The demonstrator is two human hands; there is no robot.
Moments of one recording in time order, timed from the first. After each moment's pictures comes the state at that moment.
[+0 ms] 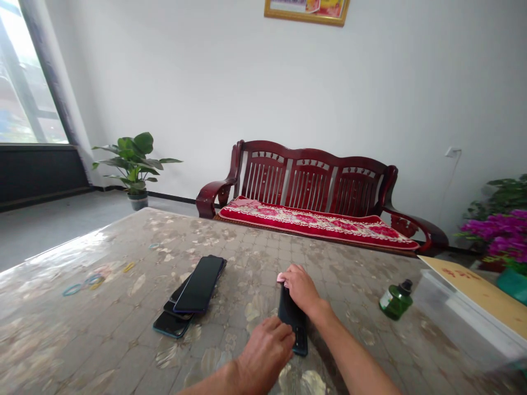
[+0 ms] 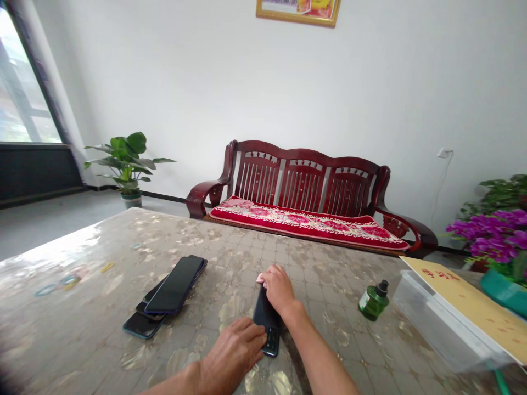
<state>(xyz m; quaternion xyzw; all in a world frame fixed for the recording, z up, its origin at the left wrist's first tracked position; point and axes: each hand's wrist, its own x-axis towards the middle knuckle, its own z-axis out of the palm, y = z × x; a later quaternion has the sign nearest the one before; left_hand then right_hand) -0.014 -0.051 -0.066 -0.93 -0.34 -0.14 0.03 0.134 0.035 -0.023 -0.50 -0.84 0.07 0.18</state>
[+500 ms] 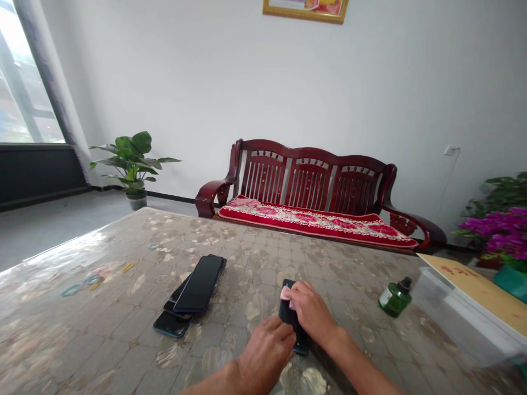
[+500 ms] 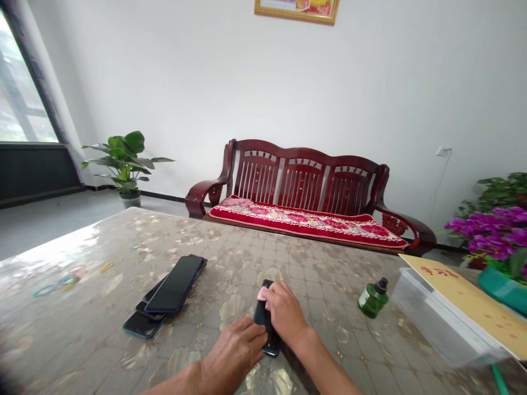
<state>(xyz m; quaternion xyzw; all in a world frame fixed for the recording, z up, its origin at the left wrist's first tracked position) -0.014 -0.051 -0.071 -0.93 -0.32 -0.16 0.05 0.148 -0.005 -0.029 -0.51 -0.84 0.10 0.18</state>
